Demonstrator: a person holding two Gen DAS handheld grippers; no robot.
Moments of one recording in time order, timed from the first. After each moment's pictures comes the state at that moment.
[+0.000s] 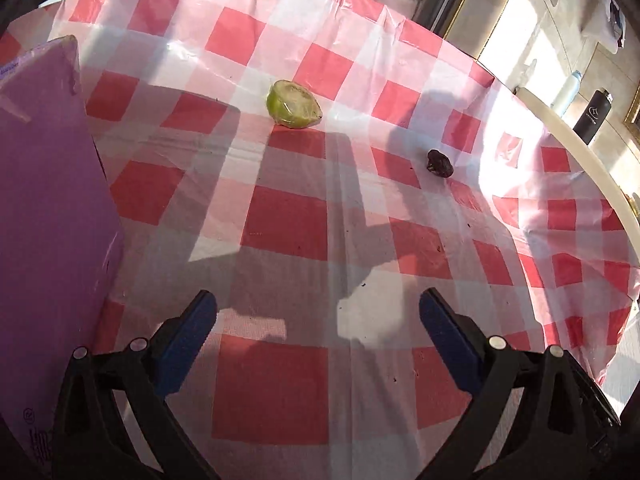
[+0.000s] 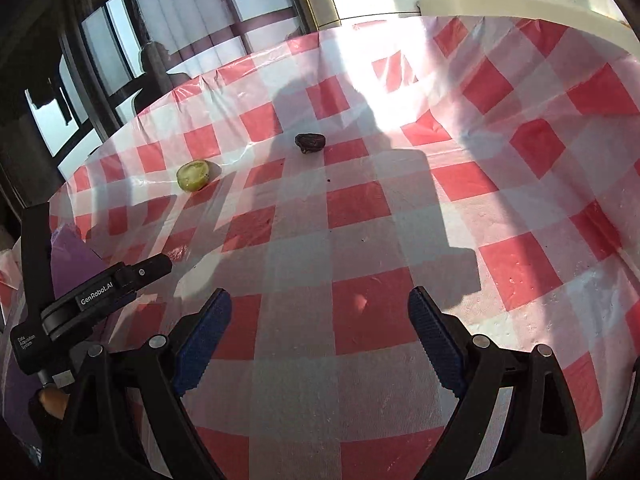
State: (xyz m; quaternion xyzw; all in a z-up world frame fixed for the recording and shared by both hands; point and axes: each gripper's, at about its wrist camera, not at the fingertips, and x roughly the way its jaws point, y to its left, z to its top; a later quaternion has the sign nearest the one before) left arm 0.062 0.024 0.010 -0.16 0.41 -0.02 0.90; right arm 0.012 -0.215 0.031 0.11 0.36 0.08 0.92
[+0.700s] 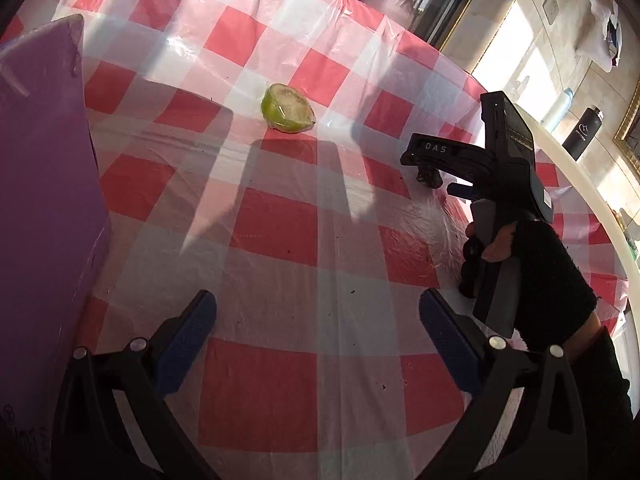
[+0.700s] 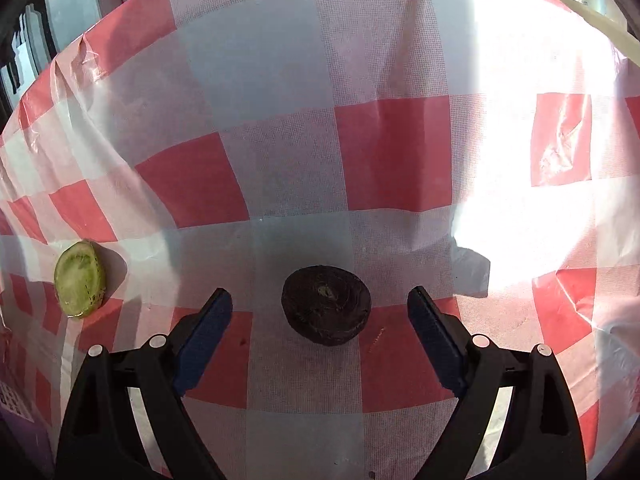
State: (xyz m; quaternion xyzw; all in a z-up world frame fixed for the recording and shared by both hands) left arm 0.061 0.027 0.009 -0.18 0.38 -0.04 0.91; right arm 0.274 -0.156 0.011 0.04 0.44 0.05 0.90
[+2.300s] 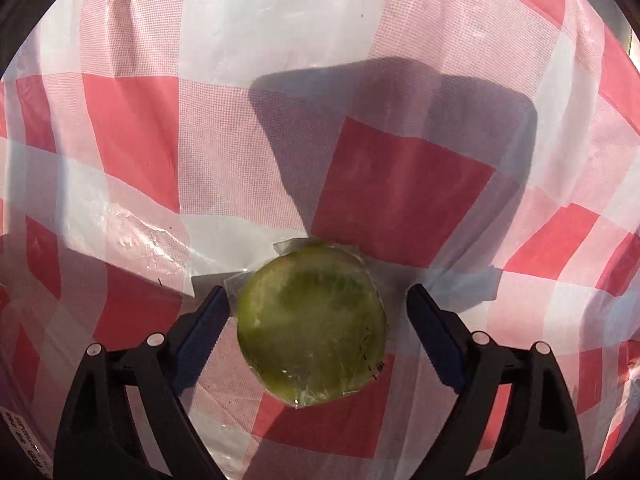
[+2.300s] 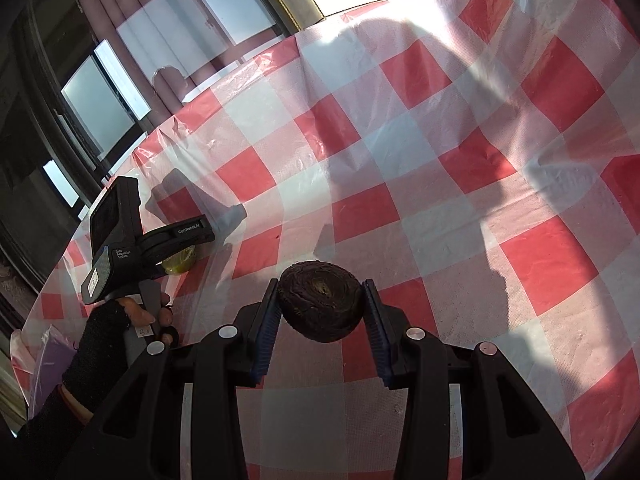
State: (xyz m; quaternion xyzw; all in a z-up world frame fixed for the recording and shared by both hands) left arm 0.295 0.034 0.007 -0.07 0.43 0.14 0.89; right arm 0.122 -0.230 0.011 0.22 0.34 0.12 0.91
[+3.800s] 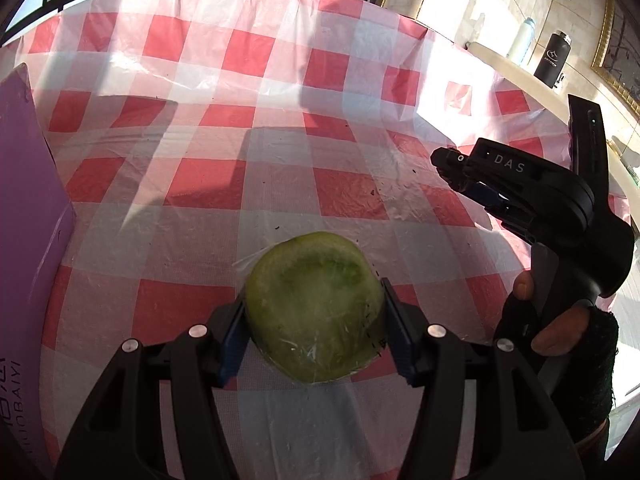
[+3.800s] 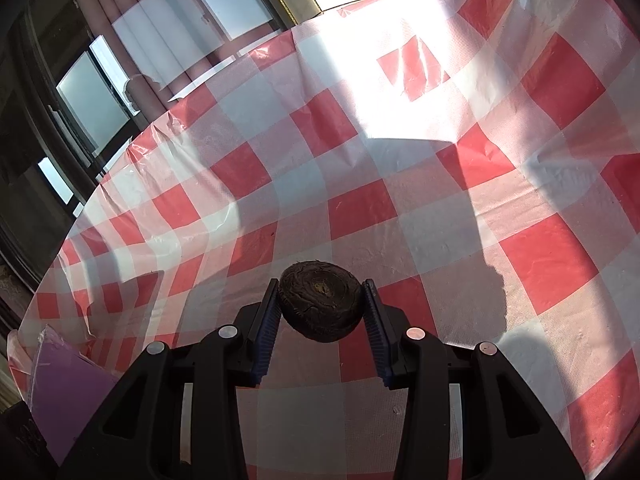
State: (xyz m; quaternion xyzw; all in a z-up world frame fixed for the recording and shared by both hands) left arm 0.031 -0.034 0.007 -0.09 0.41 -0.07 0.90; right arm 0.122 -0.229 0.011 0.21 0.34 0.11 0.91
